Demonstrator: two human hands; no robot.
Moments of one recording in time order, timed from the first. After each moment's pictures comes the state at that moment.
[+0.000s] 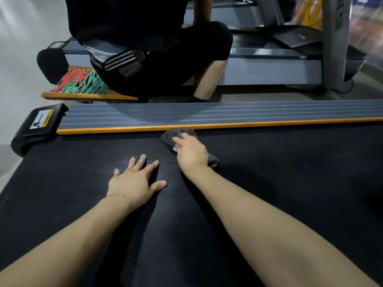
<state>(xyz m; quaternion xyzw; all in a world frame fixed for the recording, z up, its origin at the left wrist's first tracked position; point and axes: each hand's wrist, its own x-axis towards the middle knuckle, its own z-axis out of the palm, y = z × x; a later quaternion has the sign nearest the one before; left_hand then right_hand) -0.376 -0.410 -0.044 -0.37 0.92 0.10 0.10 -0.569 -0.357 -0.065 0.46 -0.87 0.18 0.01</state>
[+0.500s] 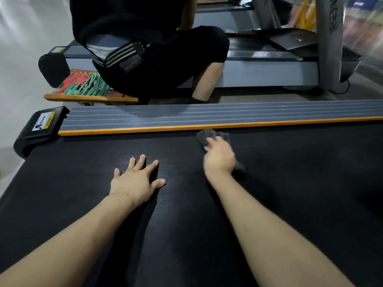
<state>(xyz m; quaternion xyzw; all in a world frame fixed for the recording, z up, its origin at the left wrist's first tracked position) -0.379 -0.406 -0.043 -0.38 0.92 0.11 0.10 -0.606 -0.297 -0.063 0.29 -0.92 0.26 0.03</state>
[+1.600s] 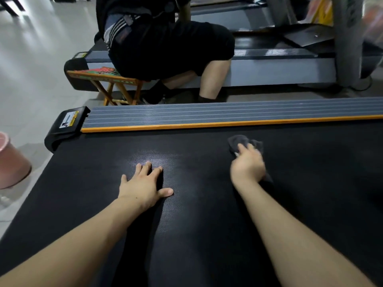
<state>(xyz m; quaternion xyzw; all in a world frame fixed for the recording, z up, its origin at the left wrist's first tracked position) -0.353 -0.373 -0.032 -0.41 0.90 0.13 0.12 -0.627 -0.230 -0.069 0.23 -0.95 0.21 0.05</state>
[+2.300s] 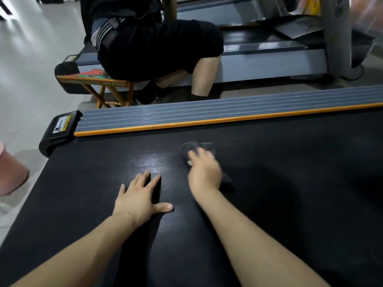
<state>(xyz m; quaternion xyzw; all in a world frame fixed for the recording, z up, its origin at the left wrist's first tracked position) -0.334 -0.340 -0.031 -0.38 0.91 0.14 0.11 -0.530 -0.265 -0.077 0.39 -0.88 0.26 0.06</state>
